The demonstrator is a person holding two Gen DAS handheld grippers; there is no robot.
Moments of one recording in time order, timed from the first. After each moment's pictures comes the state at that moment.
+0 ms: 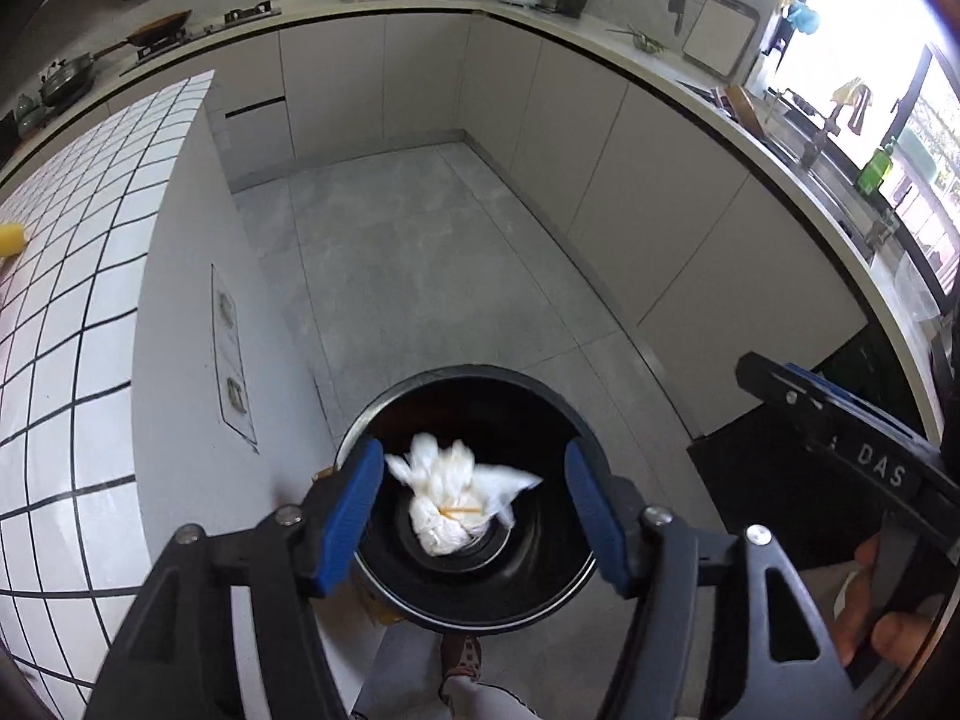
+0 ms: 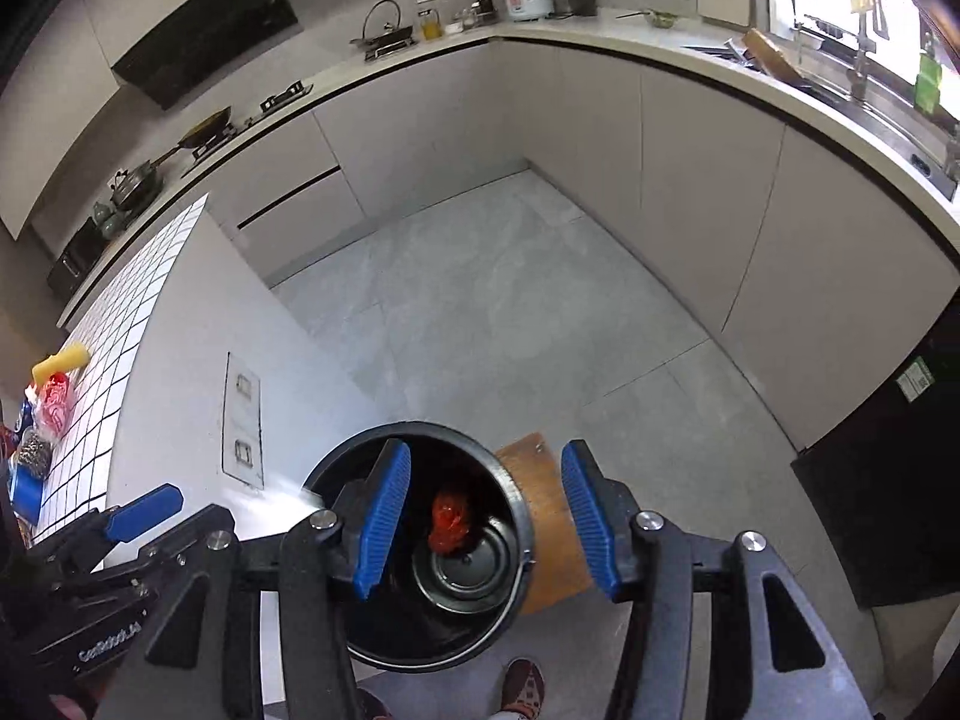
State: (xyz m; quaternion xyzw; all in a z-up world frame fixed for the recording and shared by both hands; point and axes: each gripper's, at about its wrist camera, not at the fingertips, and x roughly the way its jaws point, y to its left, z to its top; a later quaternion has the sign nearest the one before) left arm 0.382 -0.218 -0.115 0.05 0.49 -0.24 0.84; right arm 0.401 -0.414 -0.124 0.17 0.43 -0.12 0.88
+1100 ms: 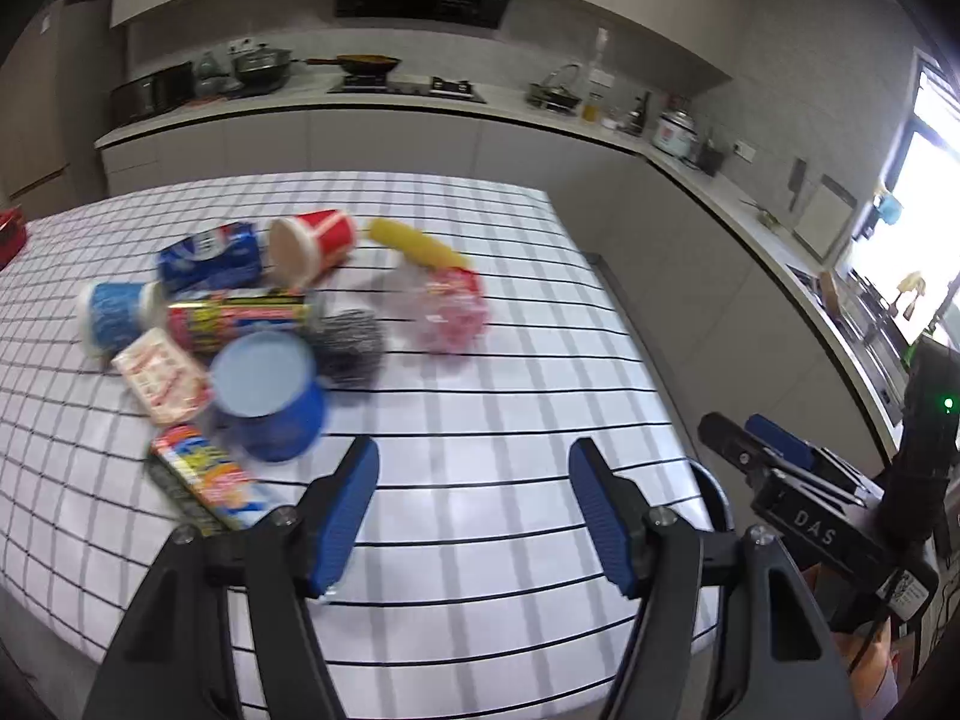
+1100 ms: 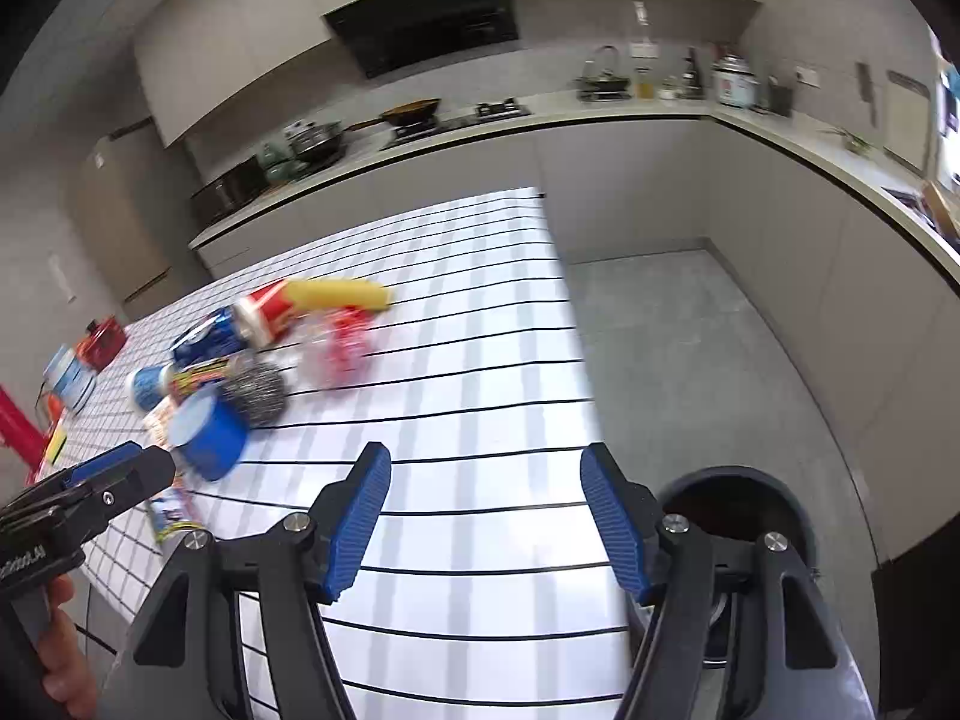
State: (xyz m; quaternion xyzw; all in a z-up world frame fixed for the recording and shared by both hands) left arm 0.363 0.118 -0.013 -0.06 0.41 -0.11 0.90; right arm 0.431 -0.082 -0.032 0.08 0.37 0.05 0.93
